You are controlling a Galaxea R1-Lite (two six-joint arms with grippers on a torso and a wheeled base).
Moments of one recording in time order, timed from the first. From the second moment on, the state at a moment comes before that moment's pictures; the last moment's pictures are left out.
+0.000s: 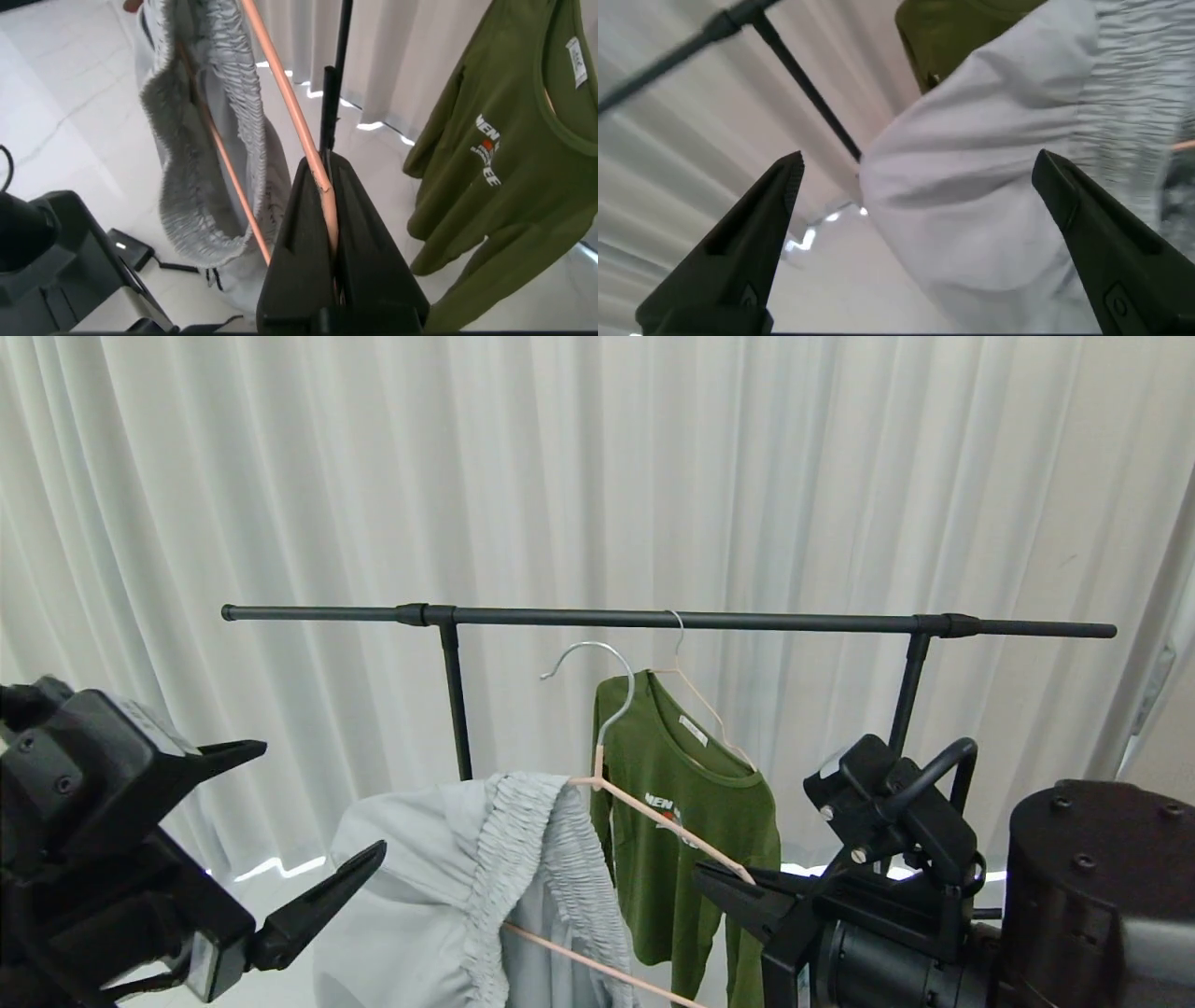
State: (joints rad) left arm -0.57 1.02 -0.54 -0.17 0.20 0.46; right arm 1.13 1.54 -0.60 -0.68 -0.21 0.25
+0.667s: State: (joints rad) left arm -0.58 1.23 -0.59 -0.31 0.09 0.61; right arm 1.15 1.55 -0.60 -0.71 -0.17 0.21
